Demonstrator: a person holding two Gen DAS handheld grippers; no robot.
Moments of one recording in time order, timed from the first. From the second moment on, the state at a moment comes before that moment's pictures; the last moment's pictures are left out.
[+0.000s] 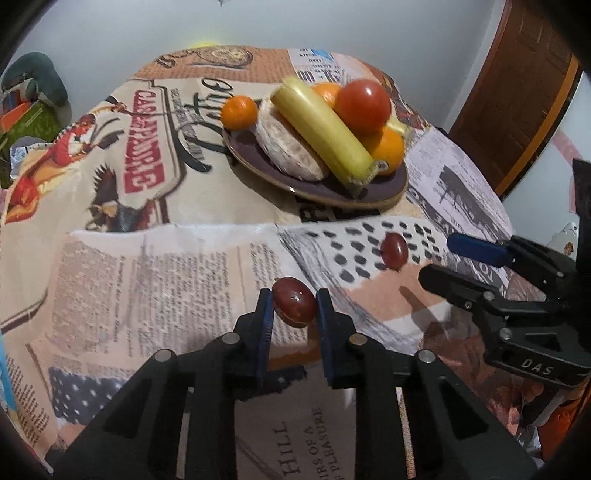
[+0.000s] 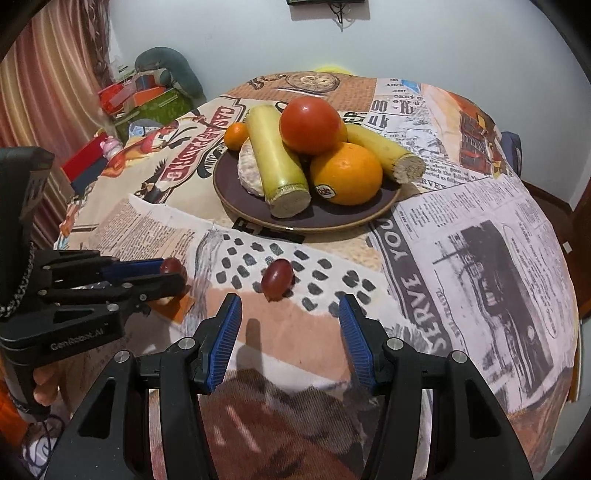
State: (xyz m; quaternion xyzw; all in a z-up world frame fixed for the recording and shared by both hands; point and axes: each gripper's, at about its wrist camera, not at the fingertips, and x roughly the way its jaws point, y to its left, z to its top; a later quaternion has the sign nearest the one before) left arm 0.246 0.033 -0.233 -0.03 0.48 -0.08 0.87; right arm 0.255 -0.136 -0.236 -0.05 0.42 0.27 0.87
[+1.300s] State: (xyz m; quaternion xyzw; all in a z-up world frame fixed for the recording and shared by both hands) left arm 0.301 0.022 -0.199 -0.03 0.43 -0.10 0.90; right arm 0.297 -0.132 -0.217 -0.03 0.39 0.27 0.88
